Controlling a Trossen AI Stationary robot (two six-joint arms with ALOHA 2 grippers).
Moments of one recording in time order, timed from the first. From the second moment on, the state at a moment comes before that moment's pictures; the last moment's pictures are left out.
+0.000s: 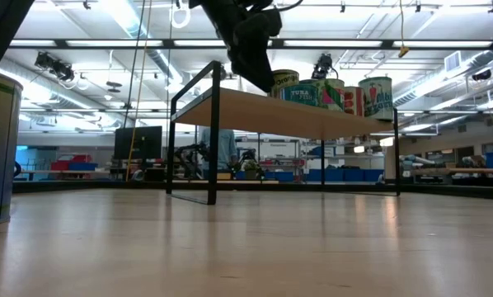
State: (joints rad) left arm 0.25 1.89 1.79 -0.82 -0.01 0.17; right arm -0.06 1.37 1.83 -1.07 0.38 0.10
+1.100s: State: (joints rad) left arm 0.24 1.89 1.80 -0.83 -0.02 0.14; right arm -0.06 1.37 1.83 -1.08 0.38 0.13
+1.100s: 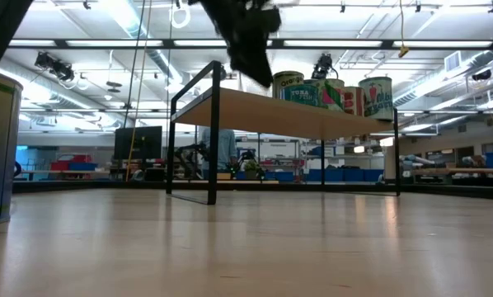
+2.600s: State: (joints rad) left arm -0.47 1.71 1.73 -1.36 0.04 -0.71; right arm -0.06 1.37 1.83 -1.09 0.26 0.05
